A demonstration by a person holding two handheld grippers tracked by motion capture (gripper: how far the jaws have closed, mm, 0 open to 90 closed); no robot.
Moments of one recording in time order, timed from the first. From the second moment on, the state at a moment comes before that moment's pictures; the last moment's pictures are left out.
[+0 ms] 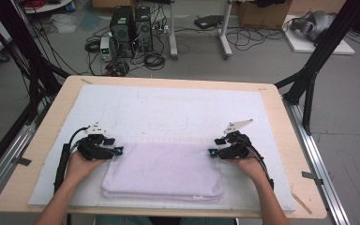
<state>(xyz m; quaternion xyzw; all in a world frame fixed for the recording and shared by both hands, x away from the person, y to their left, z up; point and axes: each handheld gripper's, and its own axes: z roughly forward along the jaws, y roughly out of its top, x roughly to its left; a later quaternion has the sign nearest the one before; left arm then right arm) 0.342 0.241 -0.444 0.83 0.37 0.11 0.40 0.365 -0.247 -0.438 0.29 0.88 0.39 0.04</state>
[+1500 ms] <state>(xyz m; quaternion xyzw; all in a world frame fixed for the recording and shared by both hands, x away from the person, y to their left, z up) 0.368 0.229 -0.398 0.79 0.38 0.20 0.44 0.403 -0.235 -0.391 0.30 0.85 0.41 0.10</state>
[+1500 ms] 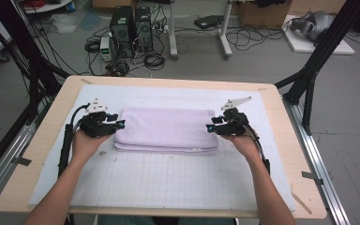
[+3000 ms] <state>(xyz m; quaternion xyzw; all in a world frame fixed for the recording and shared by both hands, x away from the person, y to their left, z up) 0.333 0.239 -0.424 0.80 0.36 0.19 0.43 0.358 -0.246 -0.422 0.28 0.86 0.41 0.09</state>
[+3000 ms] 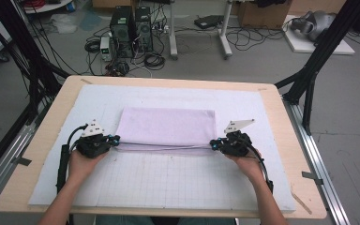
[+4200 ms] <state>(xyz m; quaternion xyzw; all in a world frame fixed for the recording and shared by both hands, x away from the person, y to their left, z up) 0.326 0.239 -0.424 0.80 0.37 0.16 0.44 0.357 -0.243 -0.412 0.31 0.84 0.44 0.09</state>
